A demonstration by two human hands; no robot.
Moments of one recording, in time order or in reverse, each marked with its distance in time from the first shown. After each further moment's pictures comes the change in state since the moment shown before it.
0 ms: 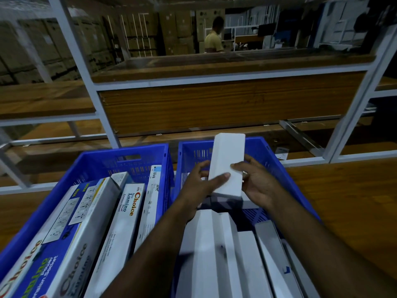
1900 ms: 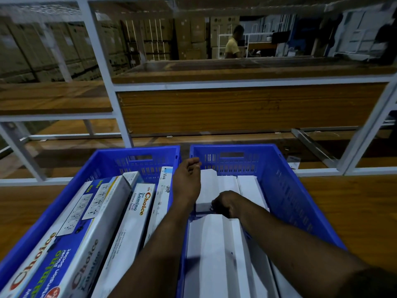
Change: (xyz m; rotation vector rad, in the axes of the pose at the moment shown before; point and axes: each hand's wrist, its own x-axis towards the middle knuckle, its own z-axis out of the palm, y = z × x) left_hand 0.030 -0.016 -0.038 0.142 0.504 0.272; right_hand 0.067 0.086 0.036 -0.790 -0.001 0.438
